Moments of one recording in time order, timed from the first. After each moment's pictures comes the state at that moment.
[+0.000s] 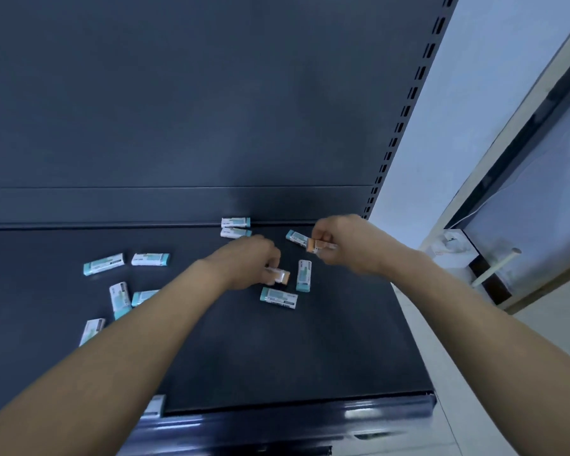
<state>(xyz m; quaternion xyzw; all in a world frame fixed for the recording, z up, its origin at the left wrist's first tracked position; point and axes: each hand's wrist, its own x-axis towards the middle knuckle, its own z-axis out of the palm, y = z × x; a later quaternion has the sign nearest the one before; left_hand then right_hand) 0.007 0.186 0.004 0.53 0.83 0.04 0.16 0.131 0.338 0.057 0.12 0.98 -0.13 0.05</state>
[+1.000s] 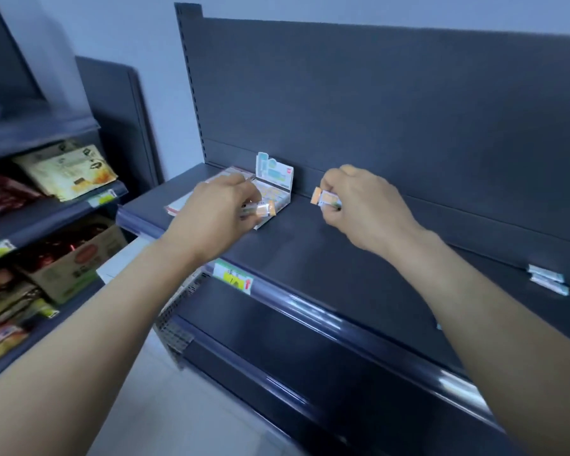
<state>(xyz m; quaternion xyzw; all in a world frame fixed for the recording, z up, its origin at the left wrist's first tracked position) -0.007 -0.367 0.117 0.22 0.94 0.17 -0.20 0.007 -0.160 0.144 -0.15 0.97 -0.06 -0.17</state>
